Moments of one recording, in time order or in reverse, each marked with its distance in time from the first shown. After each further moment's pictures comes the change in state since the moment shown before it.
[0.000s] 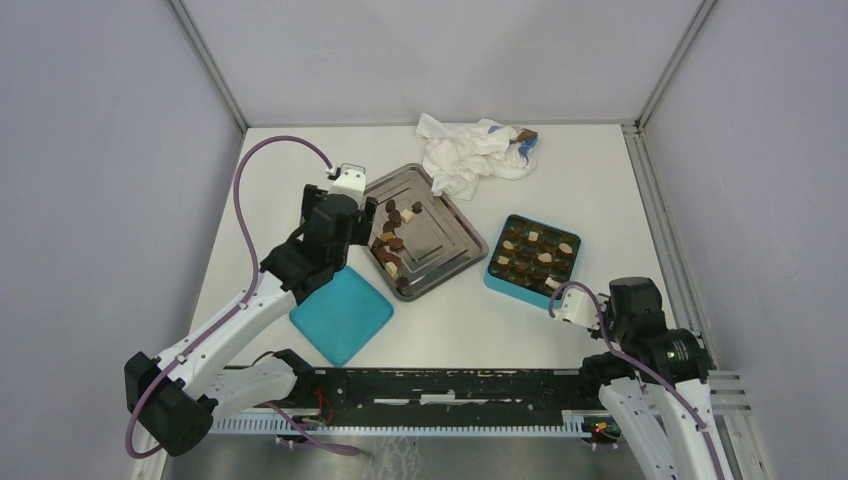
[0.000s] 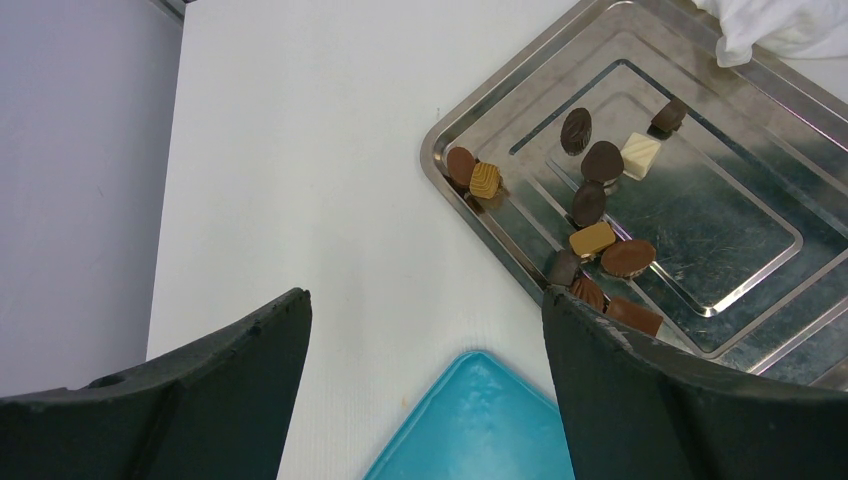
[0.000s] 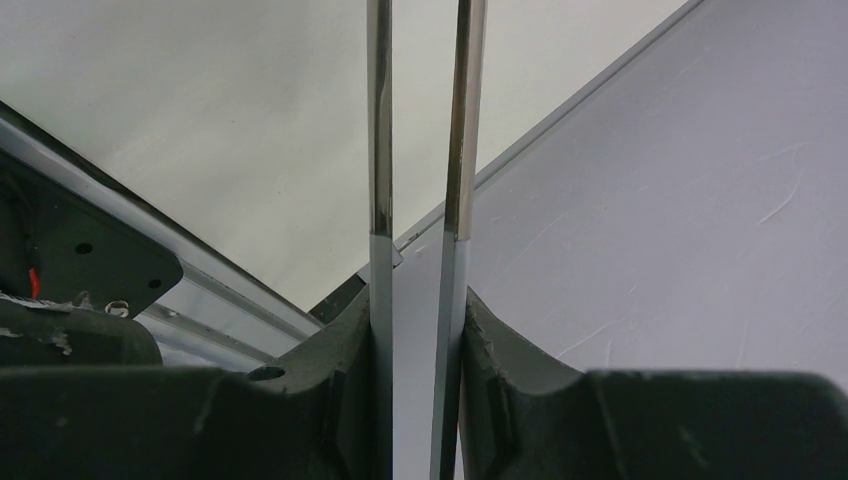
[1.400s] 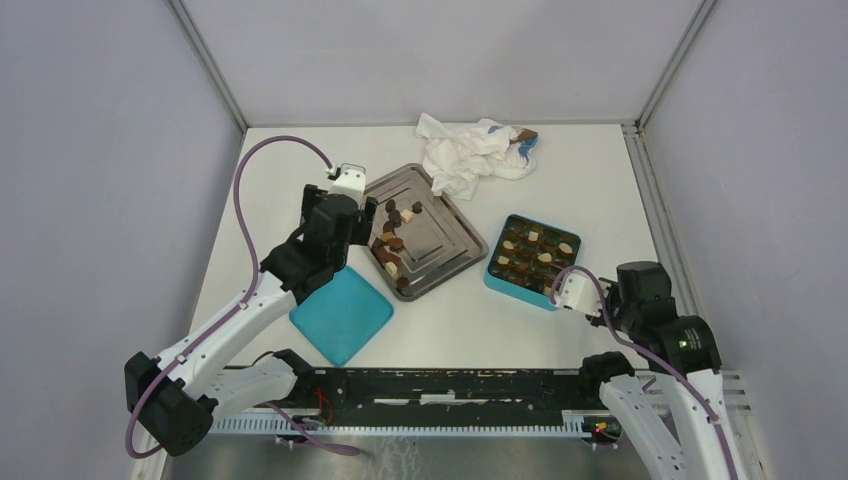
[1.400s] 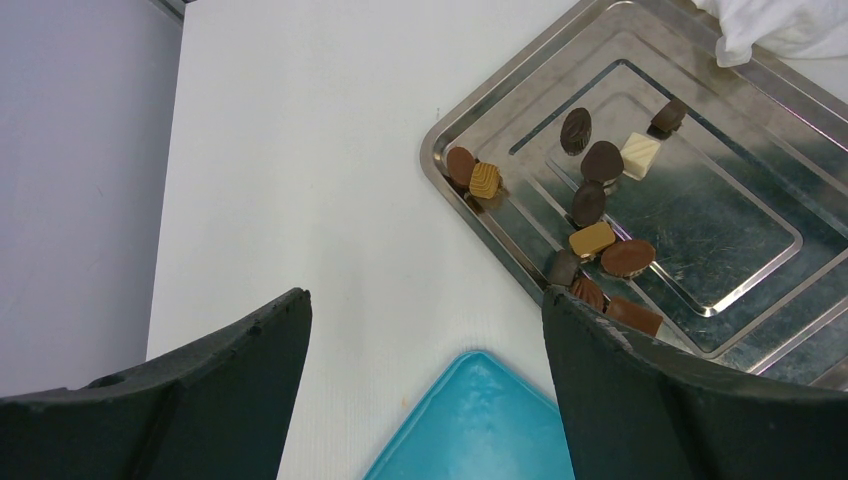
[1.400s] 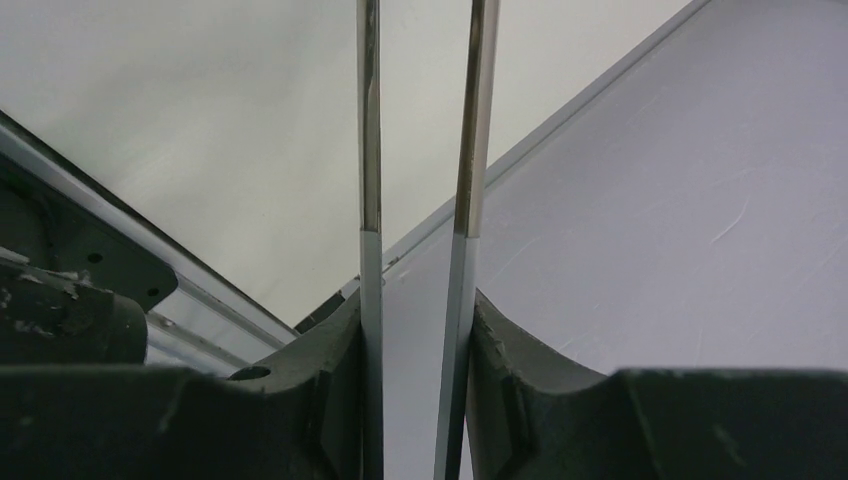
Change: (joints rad) left arm 0.000 0.000 0.000 0.000 0.000 0.000; right arm 0.000 0.099 0.141 -0.013 -0.060 0.002
